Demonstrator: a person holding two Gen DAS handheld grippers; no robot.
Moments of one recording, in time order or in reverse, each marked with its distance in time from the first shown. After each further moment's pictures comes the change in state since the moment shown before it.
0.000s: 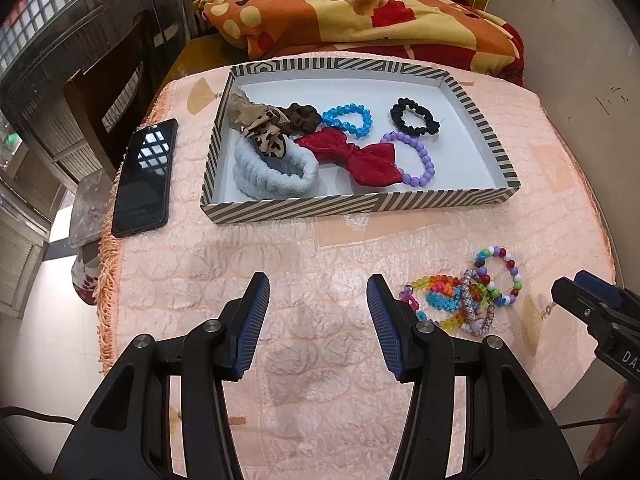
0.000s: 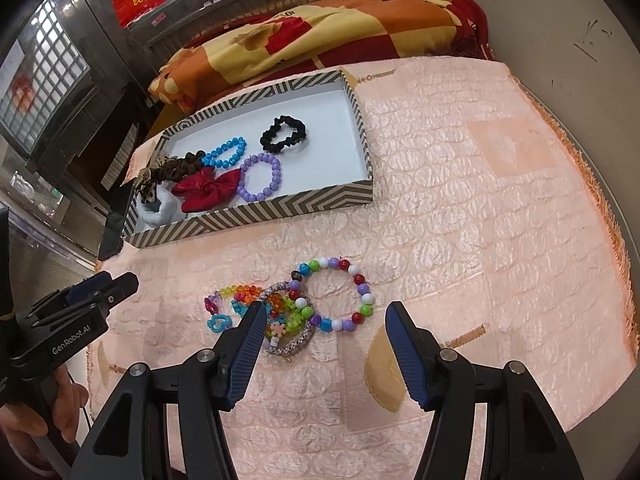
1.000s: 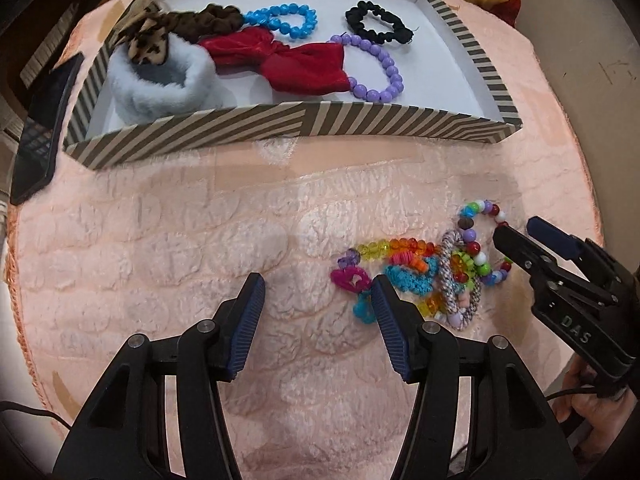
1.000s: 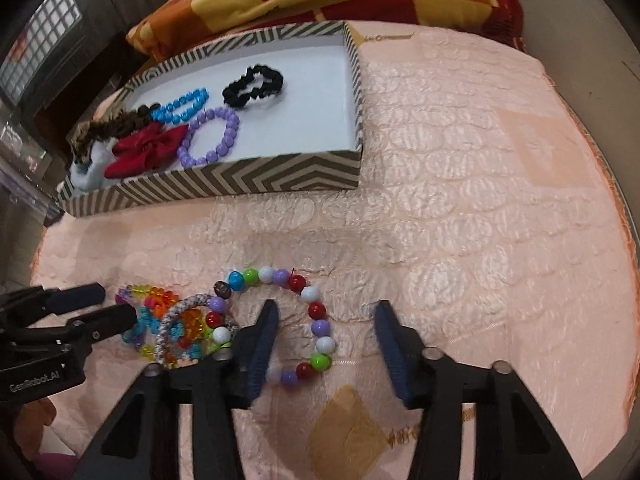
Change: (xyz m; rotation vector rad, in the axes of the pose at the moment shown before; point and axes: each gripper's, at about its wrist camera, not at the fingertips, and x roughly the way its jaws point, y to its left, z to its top) left arm 0.076 -0.044 -0.007 0.012 0.251 -0.136; right arm 0.086 -0.023 0.015 -0.141 0.084 -0.067
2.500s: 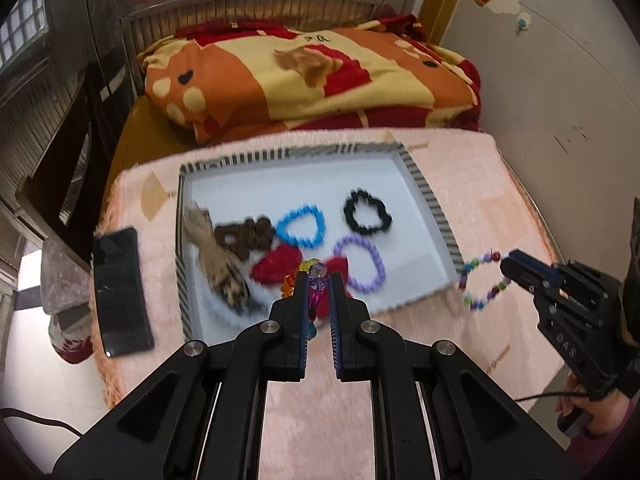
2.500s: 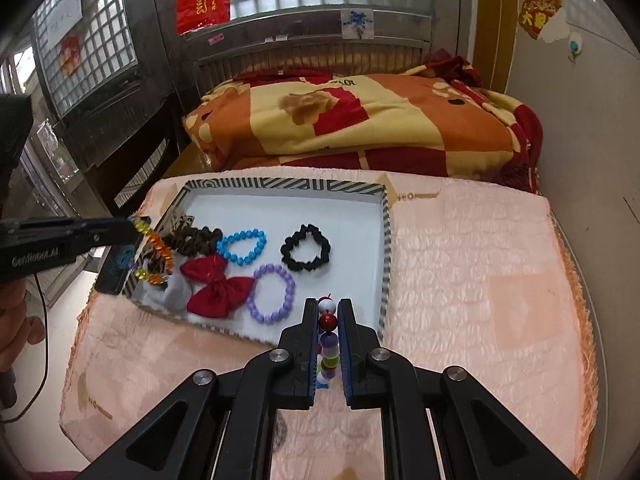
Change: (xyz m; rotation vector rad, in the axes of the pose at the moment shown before) left arm -0.130 0.033 0.096 0.091 -0.305 -0.031; right arm -0.095 0.032 0.089 -0.124 -0.265 0.048
